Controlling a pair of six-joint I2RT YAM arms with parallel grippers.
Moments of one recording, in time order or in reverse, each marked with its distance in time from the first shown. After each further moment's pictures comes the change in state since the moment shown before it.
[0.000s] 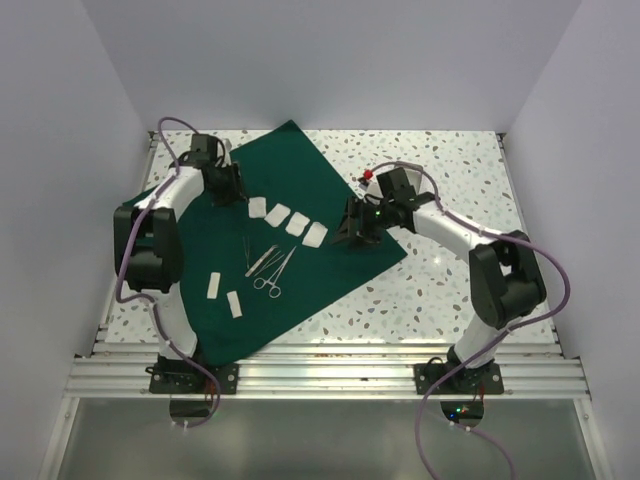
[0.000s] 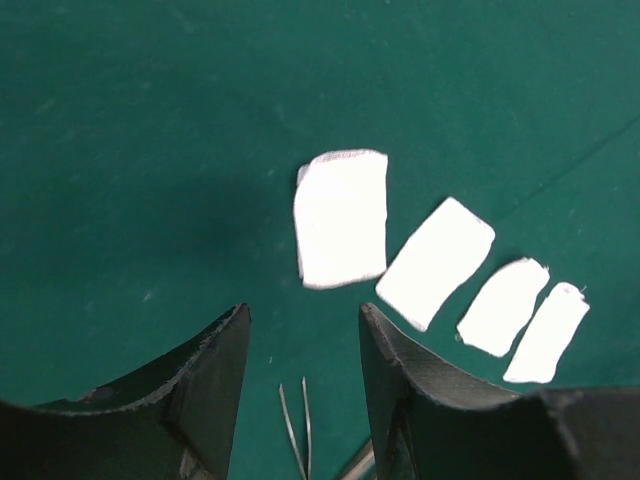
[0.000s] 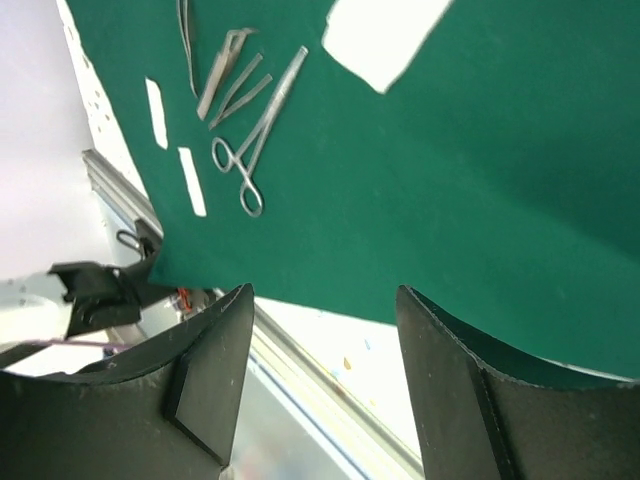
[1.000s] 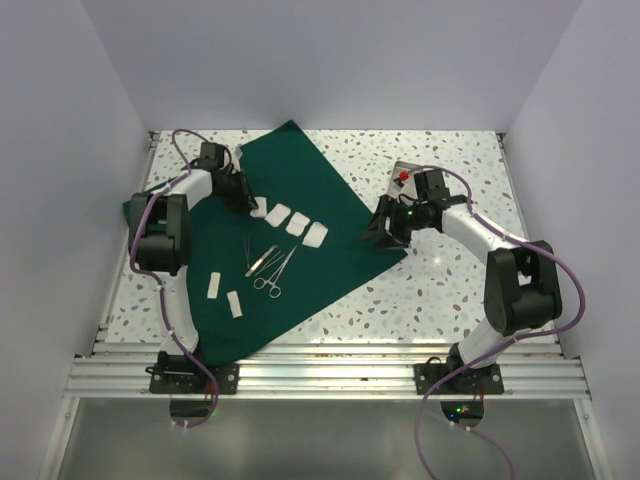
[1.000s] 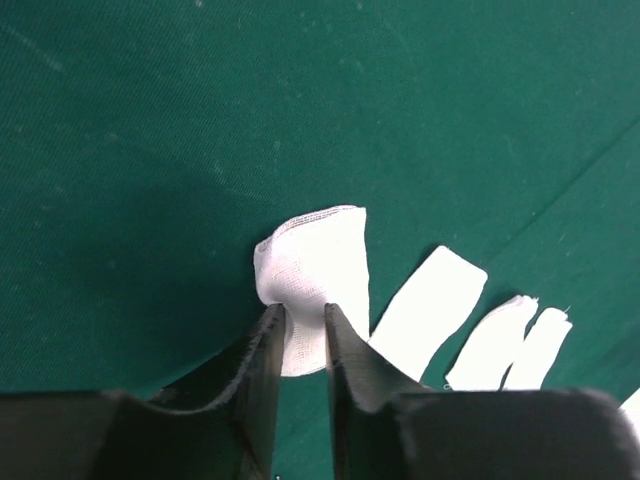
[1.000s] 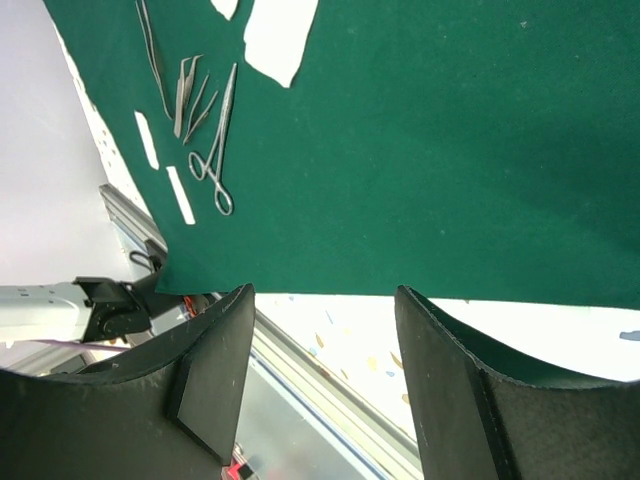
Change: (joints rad) left arm 0.008 0.207 0.053 0.117 0.190 -0.024; right arm -0.211 -0.090 -0.103 -0.073 -0.075 -0.063
